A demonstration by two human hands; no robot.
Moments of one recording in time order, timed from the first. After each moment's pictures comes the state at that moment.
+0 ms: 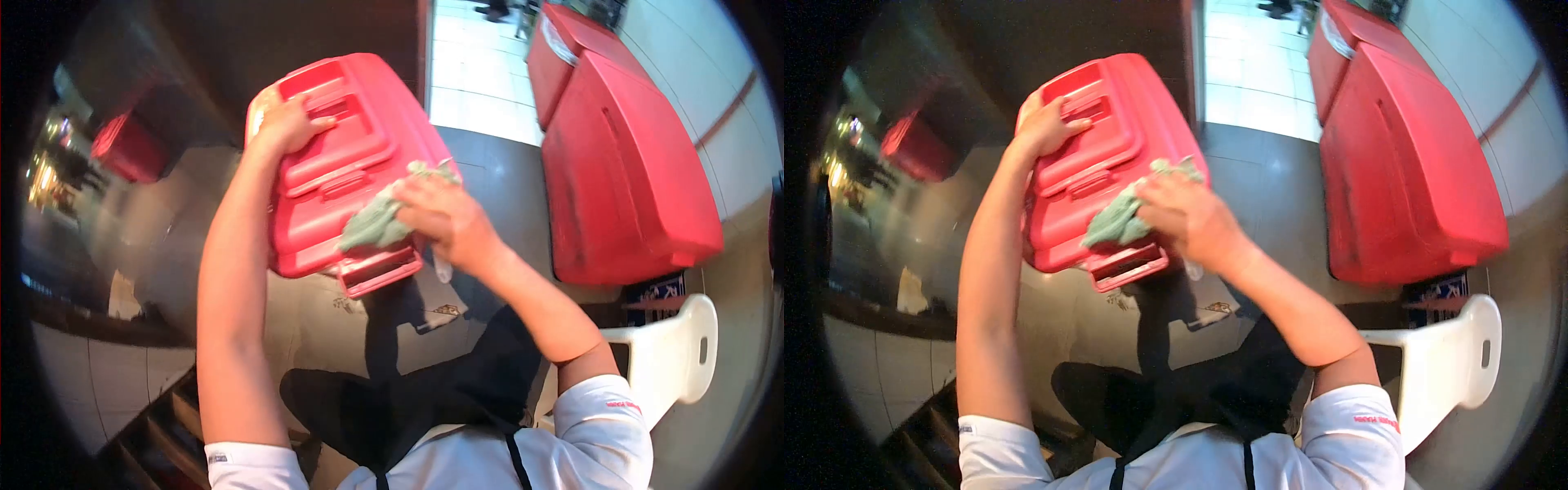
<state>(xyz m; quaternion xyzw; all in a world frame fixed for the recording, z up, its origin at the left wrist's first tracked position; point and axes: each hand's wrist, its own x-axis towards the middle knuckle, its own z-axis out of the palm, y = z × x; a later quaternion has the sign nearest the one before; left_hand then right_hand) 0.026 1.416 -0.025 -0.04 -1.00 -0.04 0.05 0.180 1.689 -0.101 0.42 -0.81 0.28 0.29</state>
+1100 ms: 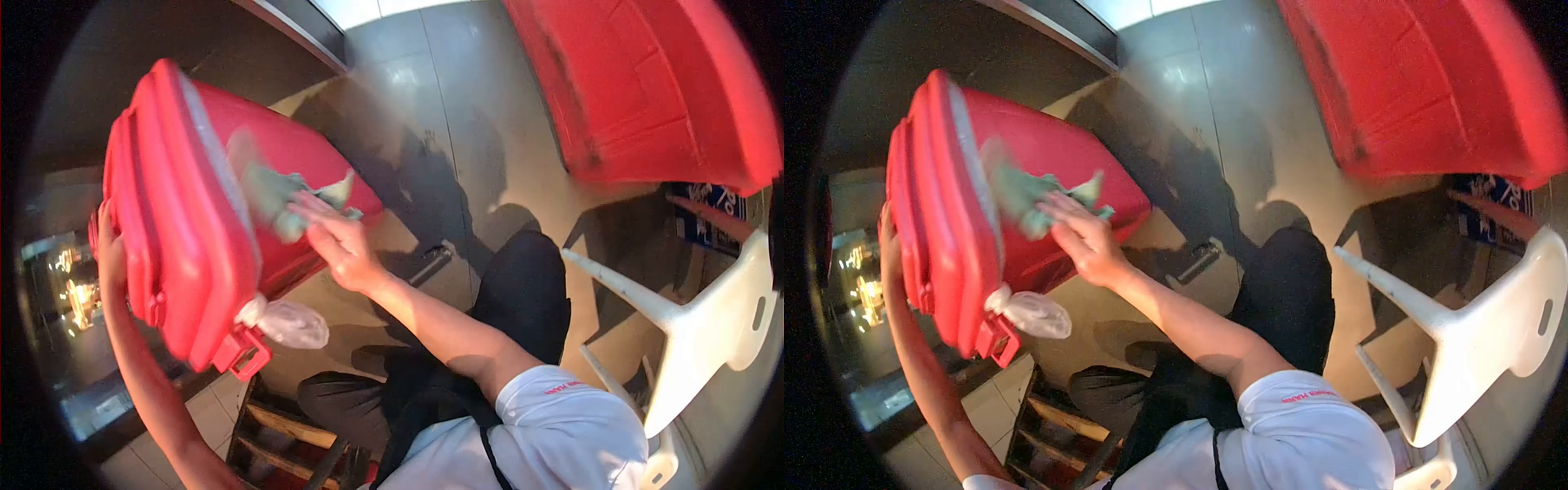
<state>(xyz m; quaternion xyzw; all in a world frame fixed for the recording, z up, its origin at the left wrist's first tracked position) -0.007 1.352 -0.040 -0.11 -0.99 -0.11 0.02 0.167 1.674 -0.297 0.01 -0.52 0.85 0.11</state>
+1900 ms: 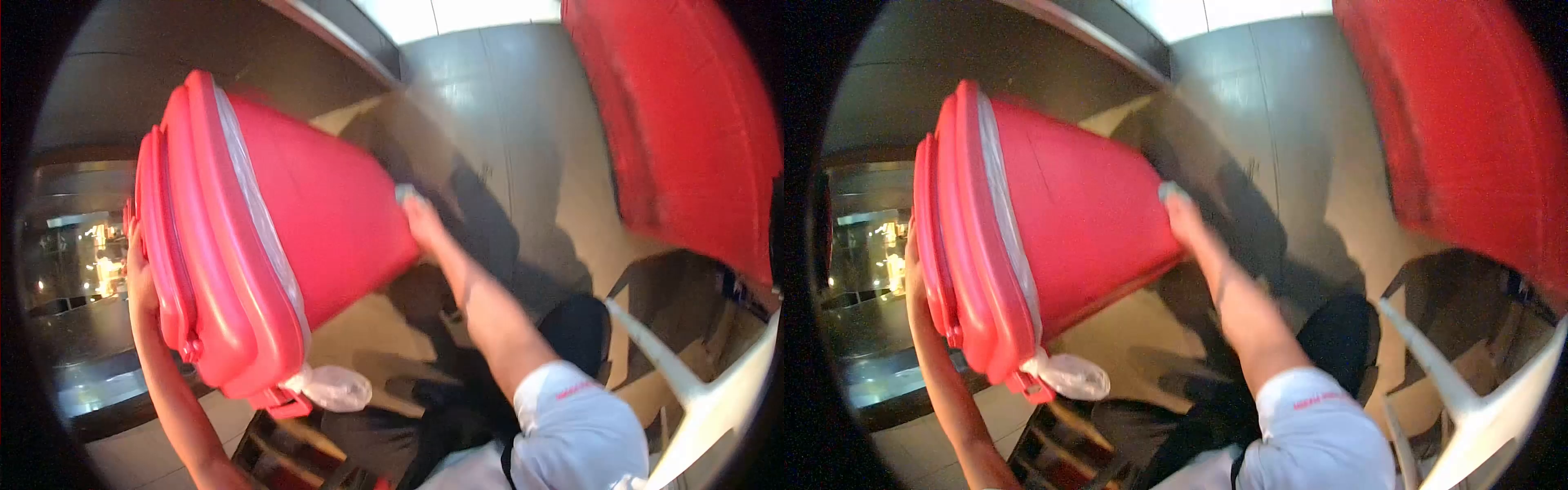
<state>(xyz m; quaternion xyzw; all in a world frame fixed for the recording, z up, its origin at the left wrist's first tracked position) 0.003 1.371 -0.034 -0.08 -0.99 -0.14 0.03 0.056 1.656 -0.529 -0.12 -0.70 0.70 -0.06</state>
